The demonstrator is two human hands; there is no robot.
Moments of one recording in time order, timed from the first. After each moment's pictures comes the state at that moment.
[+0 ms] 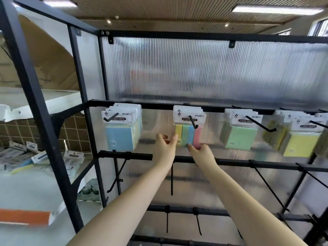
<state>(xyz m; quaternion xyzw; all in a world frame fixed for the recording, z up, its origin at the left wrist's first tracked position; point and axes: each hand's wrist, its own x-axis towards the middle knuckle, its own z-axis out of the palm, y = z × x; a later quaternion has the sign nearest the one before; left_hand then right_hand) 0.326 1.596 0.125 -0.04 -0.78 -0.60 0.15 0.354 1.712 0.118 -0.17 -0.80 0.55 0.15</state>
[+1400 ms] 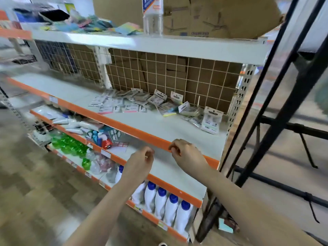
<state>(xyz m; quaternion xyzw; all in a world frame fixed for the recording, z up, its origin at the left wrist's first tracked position) 0.438 1.005 0.001 0.11 -0.92 -0.36 0.11 0.371 1.172 0.012 0.28 -0.91 0.30 0.03</state>
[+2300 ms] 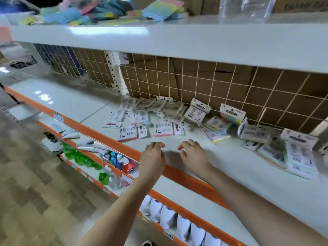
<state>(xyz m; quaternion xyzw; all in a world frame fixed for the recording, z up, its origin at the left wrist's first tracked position) 0.211 0.802 -0.046 0.12 -0.96 -0.22 0.13 0.147 0.943 -0.063 0.22 -0.95 0.23 -0.02</state>
